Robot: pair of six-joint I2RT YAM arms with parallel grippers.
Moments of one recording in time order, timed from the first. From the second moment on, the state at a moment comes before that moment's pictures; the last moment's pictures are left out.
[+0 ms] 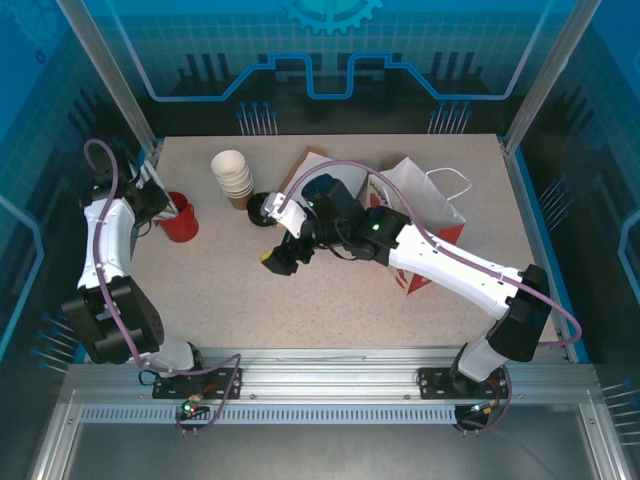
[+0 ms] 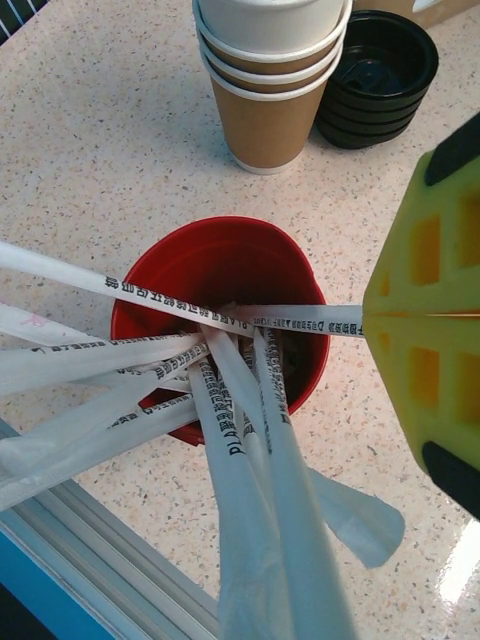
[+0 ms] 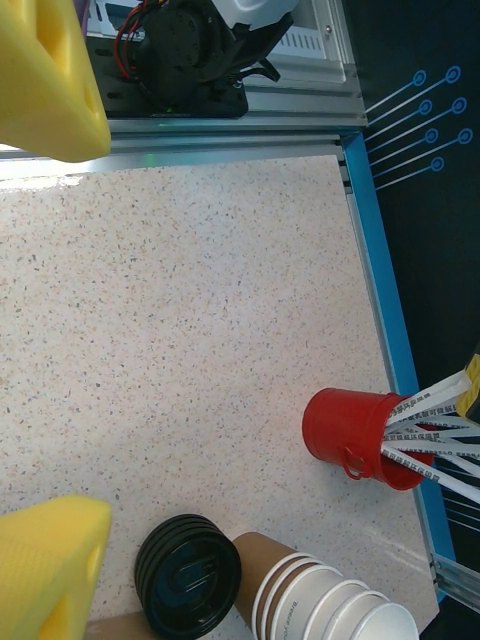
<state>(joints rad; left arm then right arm) 0.40 1.49 1.35 -0.84 0.12 -0.39 0.96 1.58 1.52 -0.53 -0.27 -0.15</state>
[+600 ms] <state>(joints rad) 0.40 1.49 1.34 -0.85 0.12 -0.35 0.96 1.58 1.52 -0.55 -0.27 -0.14</state>
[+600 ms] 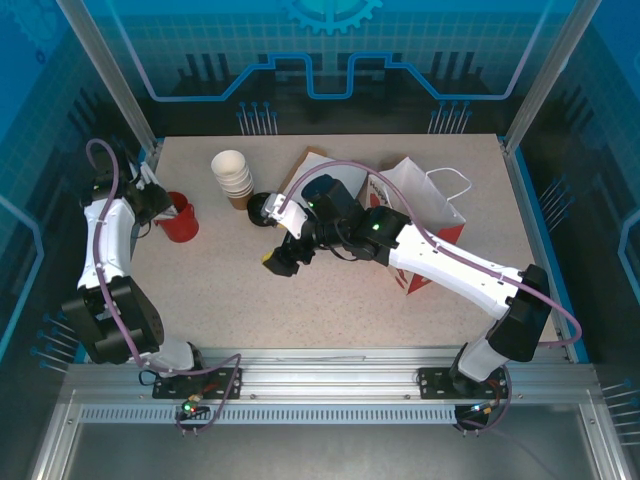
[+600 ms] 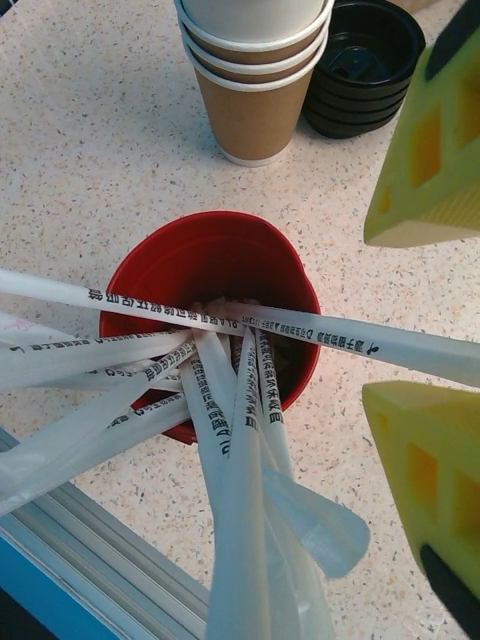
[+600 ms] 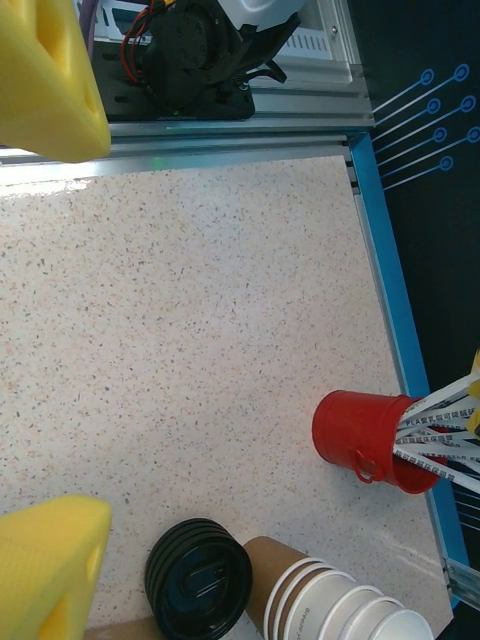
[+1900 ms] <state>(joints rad) 0.30 1.08 1.55 -0.99 0.11 -0.33 0.90 1.46 1.66 -0.74 -0.23 -0.14</state>
